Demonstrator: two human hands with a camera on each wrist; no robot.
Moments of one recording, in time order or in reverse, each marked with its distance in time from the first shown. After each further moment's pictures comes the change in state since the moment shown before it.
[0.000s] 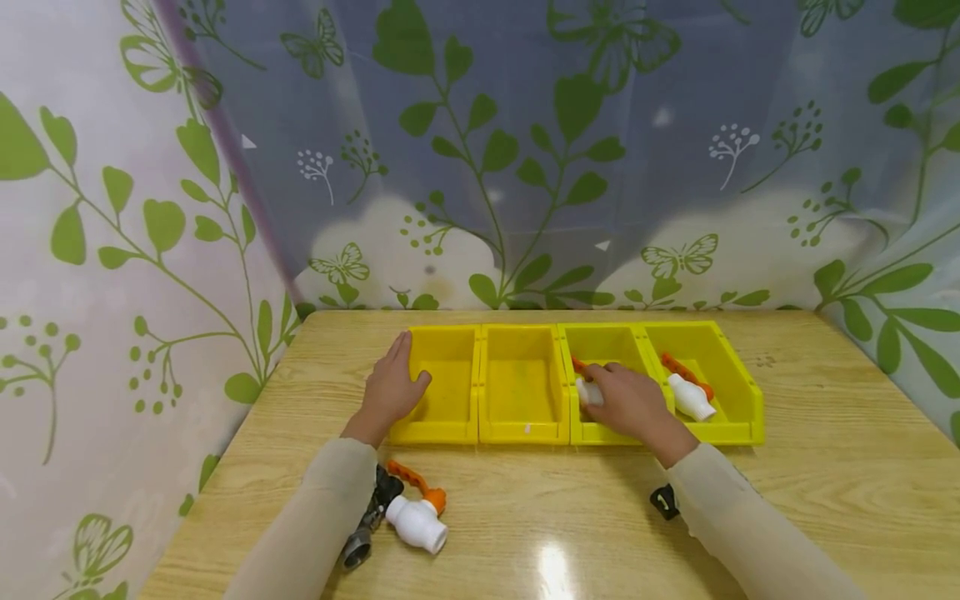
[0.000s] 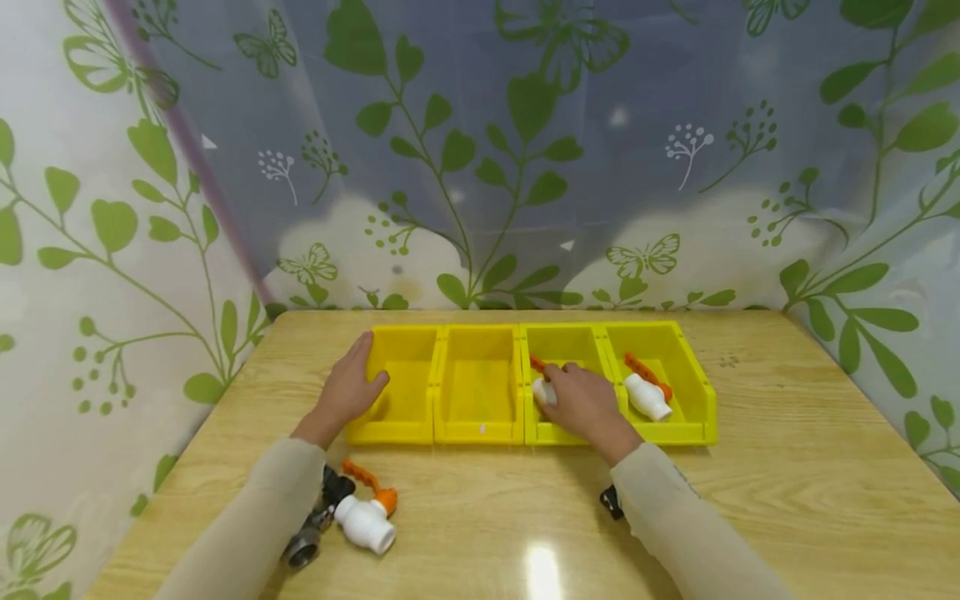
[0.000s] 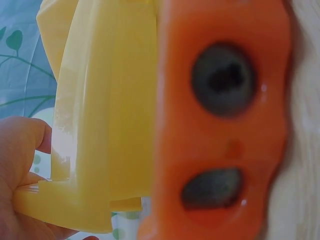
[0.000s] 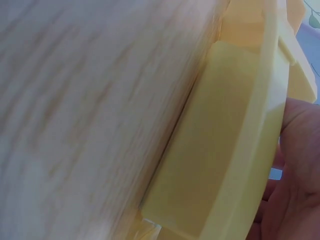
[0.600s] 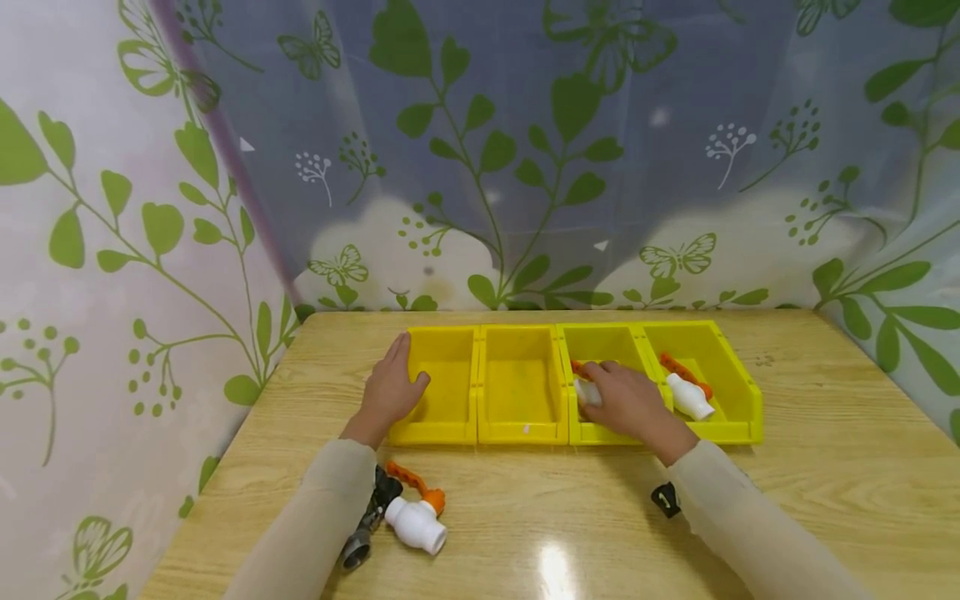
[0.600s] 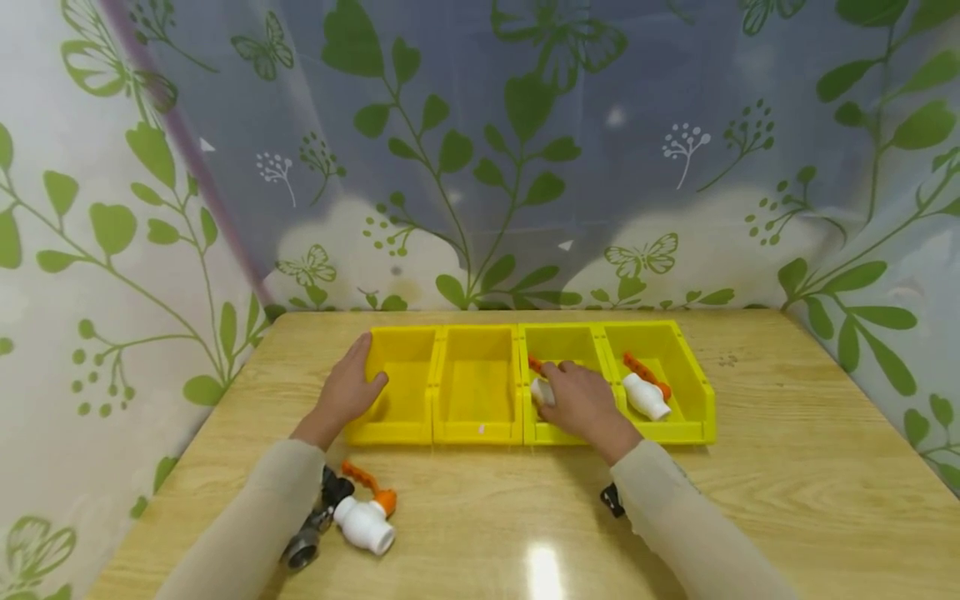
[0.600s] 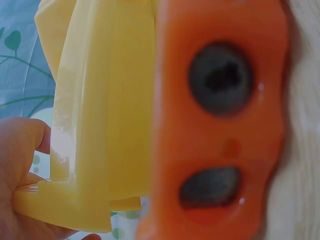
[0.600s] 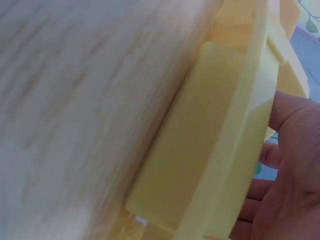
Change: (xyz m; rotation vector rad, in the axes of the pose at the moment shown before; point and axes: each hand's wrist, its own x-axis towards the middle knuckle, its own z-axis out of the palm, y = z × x) left_hand -0.001 0.000 0.000 -0.023 -0.012 -0.008; right_hand 0.000 -0.001 -0.003 0.033 0.016 -0.033
